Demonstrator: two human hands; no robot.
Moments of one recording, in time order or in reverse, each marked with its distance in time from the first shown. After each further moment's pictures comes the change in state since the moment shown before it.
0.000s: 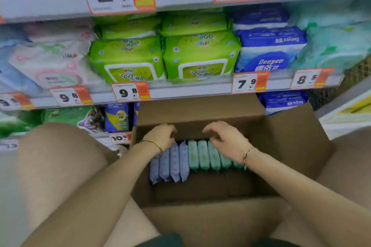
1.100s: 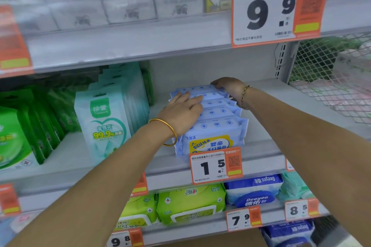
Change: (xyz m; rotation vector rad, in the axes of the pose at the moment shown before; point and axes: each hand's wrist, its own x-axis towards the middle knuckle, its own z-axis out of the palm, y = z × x) left_hand 0.013 0.193 -0.375 -0.017 0.451 0.261; right_hand 0.168 -0.108 -0.392 0.407 0.406 0.148
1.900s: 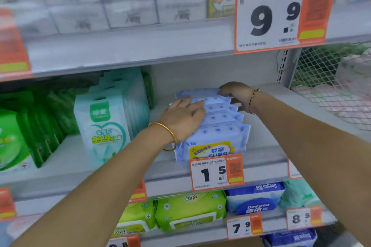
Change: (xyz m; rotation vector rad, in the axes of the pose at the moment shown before) left_hand -0.001 0.002 -0.002 0.133 -0.038 0.002; right_hand 0.006 0.026 -0.011 0.199 -0.015 0.028
